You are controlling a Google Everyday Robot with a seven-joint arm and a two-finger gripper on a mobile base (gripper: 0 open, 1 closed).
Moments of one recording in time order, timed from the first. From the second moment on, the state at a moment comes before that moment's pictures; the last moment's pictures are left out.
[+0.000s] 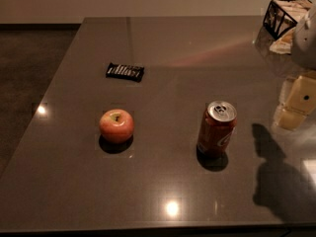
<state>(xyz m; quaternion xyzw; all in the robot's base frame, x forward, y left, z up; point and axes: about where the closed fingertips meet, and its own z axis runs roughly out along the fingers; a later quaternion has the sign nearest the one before) 0.438 -0.217 0.976 -0.60 0.78 -0.03 0.16</state>
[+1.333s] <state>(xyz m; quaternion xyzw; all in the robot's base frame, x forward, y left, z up) 0.433 -0.173 0.955 -0.64 0.74 0.00 0.19</state>
